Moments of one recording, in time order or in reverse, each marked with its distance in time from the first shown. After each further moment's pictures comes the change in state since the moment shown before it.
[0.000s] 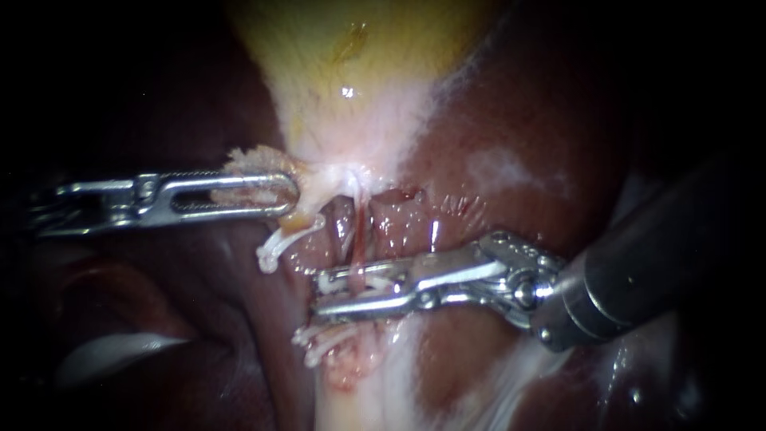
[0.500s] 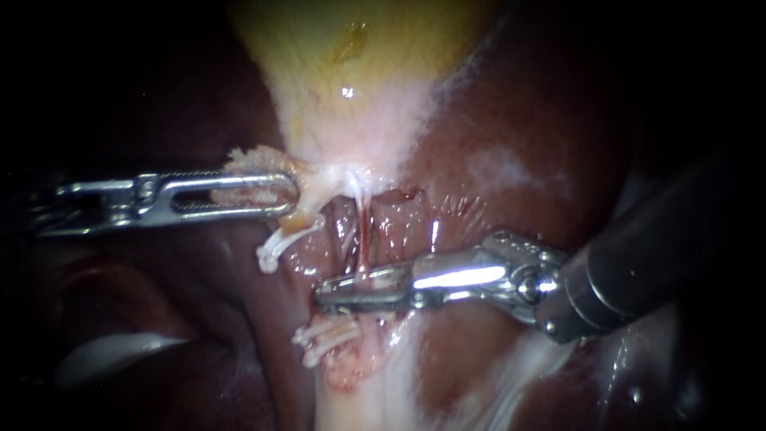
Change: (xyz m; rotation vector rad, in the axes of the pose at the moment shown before) right arm 0.000 0.001 0.000 -0.067 -0.056 -0.039; left arm 0.000 0.000 0.000 0.000 0.000 0.000
